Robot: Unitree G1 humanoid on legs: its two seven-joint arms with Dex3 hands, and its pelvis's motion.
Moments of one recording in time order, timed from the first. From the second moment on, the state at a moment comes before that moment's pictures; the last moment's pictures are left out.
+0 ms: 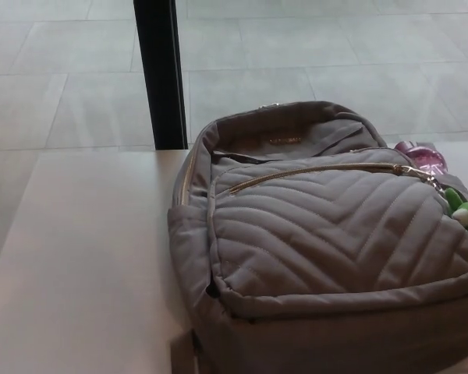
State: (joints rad) left_arm 0.30 0.61 0.15 1.30 0.04 -0.10 -0.23; right_arm 0.46 -0.73 -0.33 1.09 -0.01 -0.16 0.20
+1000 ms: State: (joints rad) left_arm 0.24 0.60 0.24 1.29 0.01 -0.15 -0.28; right_arm 0.12 -0.77 -0.63 0.55 0.21 -0.16 0.31
